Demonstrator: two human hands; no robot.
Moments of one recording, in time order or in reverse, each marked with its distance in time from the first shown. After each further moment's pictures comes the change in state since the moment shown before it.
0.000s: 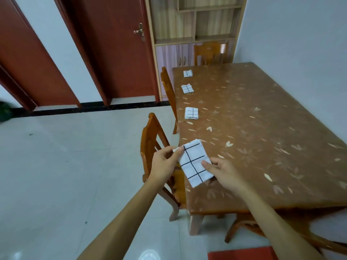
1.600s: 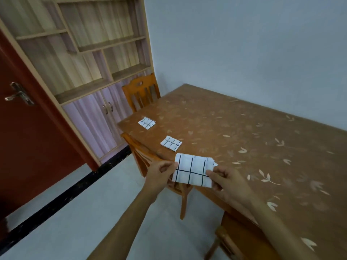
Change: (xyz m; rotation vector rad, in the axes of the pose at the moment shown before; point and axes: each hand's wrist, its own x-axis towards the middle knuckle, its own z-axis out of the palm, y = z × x) left_hand 0.675 0.004 -0.171 0.132 -0.805 0.045; right_hand 0.524 -0.148 0.124 0.188 0.908 0.070
